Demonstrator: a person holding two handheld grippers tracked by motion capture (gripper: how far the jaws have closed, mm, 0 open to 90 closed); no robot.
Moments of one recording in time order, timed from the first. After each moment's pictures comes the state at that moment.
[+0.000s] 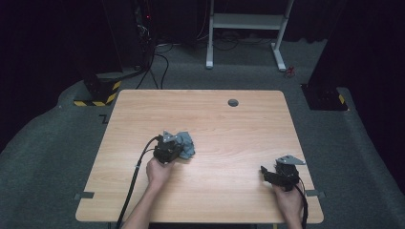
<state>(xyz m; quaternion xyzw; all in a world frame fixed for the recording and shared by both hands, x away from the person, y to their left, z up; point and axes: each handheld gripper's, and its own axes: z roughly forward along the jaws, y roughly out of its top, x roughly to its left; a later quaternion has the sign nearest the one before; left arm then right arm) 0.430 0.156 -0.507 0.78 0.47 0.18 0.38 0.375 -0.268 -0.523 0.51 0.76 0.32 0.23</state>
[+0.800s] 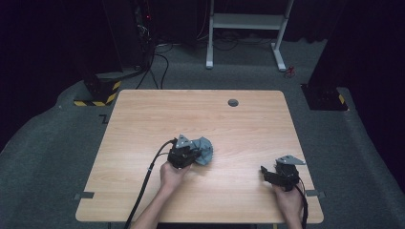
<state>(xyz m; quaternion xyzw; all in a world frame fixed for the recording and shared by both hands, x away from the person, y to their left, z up) 0.410 0.108 -0.494 0.79 0.40 0.13 0.44 0.375 -0.268 -0.523 0.51 0.76 0.32 0.23</state>
